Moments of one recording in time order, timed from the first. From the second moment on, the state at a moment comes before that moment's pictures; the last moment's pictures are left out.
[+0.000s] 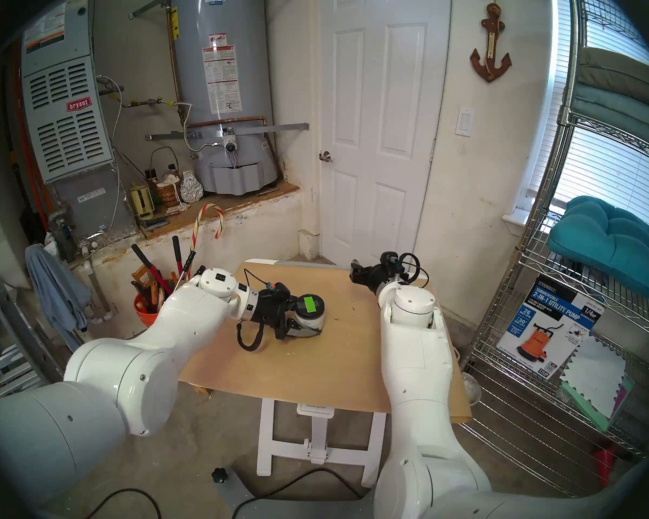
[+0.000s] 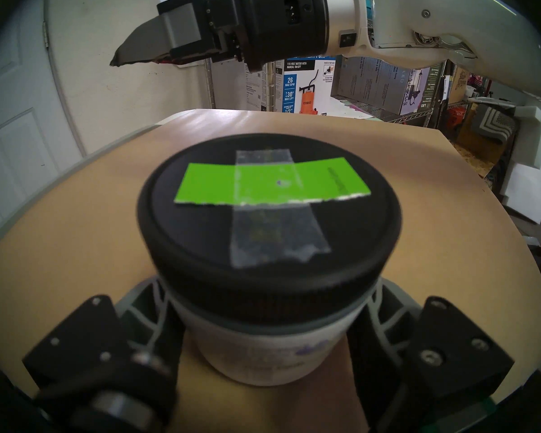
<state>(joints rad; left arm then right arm) 0.71 -1.53 -1.49 -0.41 0.40 -0.22 -1.30 -1.14 -1.71 1.81 -1.20 -0.22 0.21 0.33</state>
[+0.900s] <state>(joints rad) 0.69 -1.53 -1.50 -0.37 0.40 -0.20 -1.30 -1.14 -1.71 1.81 -1.20 -0.22 0.21 0.33</state>
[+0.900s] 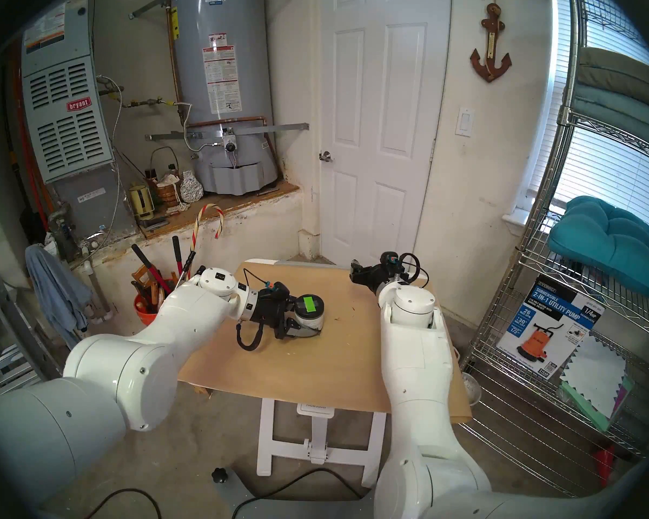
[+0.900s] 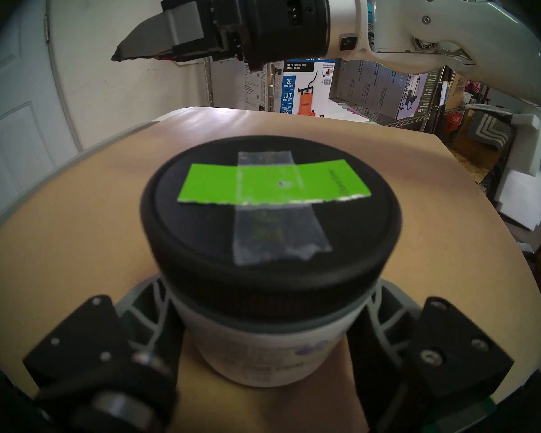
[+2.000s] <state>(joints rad) 0.69 -1.54 -1.51 -0.37 0.41 -0.20 -1.31 -1.14 -1.71 1.81 -1.20 -0.22 0.21 0.33</state>
